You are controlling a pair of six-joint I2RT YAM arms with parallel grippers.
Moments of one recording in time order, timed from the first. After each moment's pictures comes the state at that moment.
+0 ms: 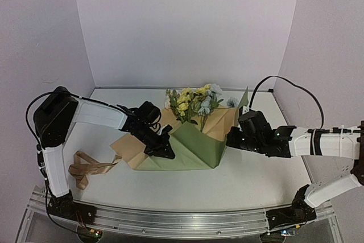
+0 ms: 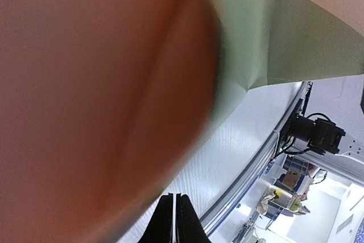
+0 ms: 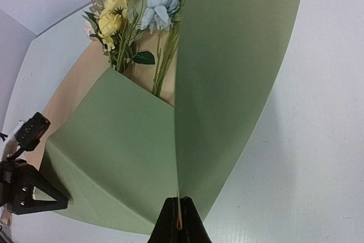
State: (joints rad) left arm -0.76 1.92 1.19 -0.33 0.67 -0.71; right arm 0.84 1.32 0.74 -0.14 0.34 0.79
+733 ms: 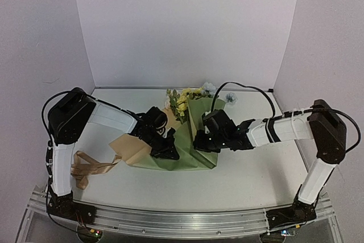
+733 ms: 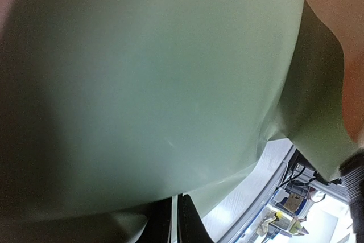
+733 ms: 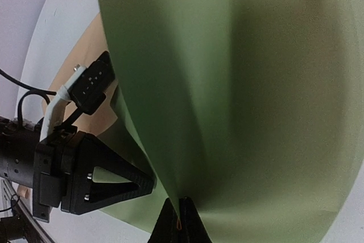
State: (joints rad) left arm -0.77 2.08 1.25 -0.22 0.61 -0.77; right arm 0.90 1.77 1.03 -0.05 0.07 0.83
